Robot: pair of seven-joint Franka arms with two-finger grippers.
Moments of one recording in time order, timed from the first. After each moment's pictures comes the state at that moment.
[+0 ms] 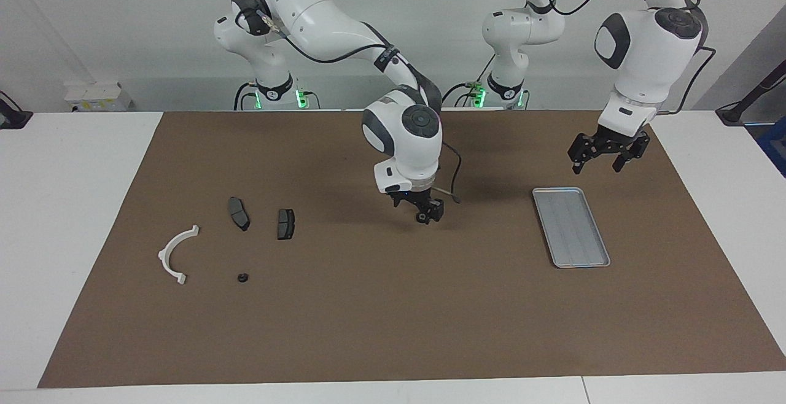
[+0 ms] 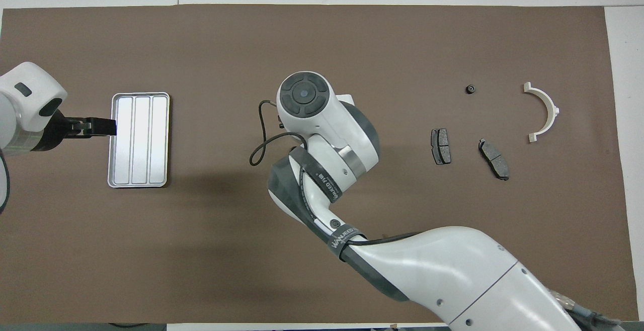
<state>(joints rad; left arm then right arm) 0.00 -0.09 -0.06 -2.00 0.01 2.05 -0.05 0.49 0.61 0.14 -1.38 -0.07 1.97 1.22</state>
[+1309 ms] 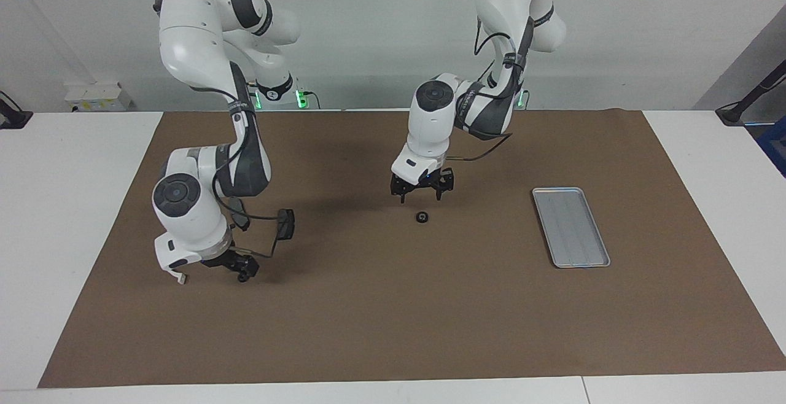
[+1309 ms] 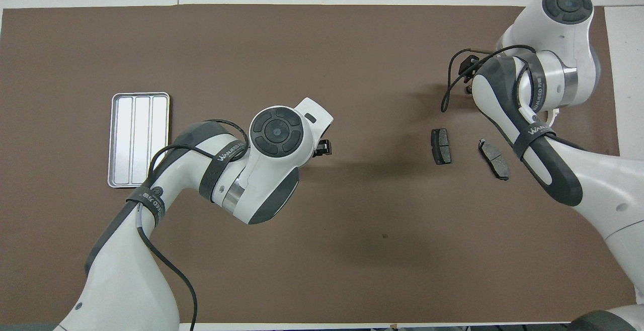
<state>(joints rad) -0.60 0.34 -0.07 -1.83 0.04 2.21 -0.69 -0.07 0.64 0.13 -1.45 -0.21 2.04 0.46</state>
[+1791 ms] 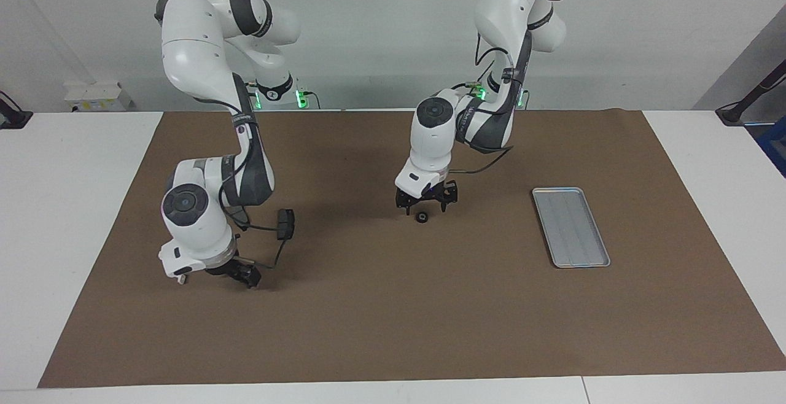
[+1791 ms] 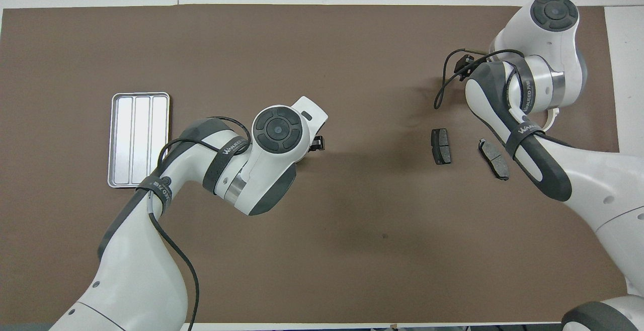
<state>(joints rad) -0.59 0.39 -0.05 -1.84 0.09 2.26 -0.69 -0.07 0.66 0.14 -1.45 -0.22 2.08 0.50</state>
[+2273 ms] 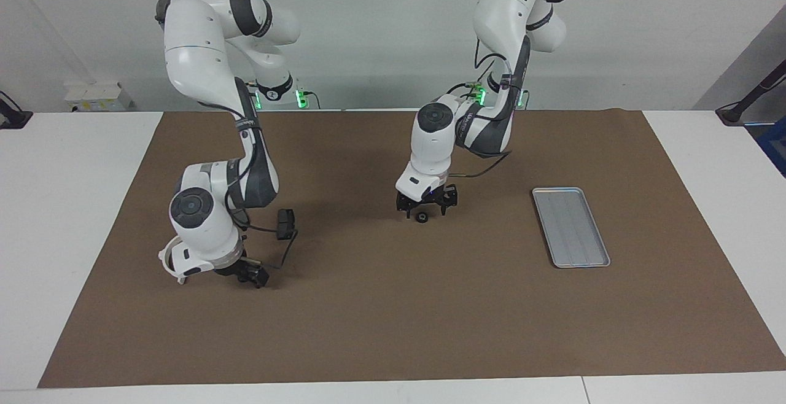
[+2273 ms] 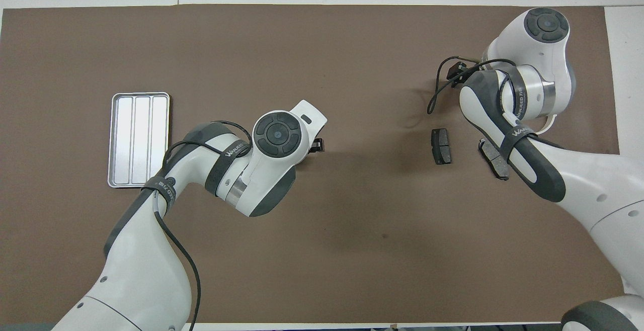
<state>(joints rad) -0.59 0.40 -0.05 -1.87 0.09 2.31 -0.69 -0.07 0.66 0.14 -1.51 -0.18 2.15 0.50</state>
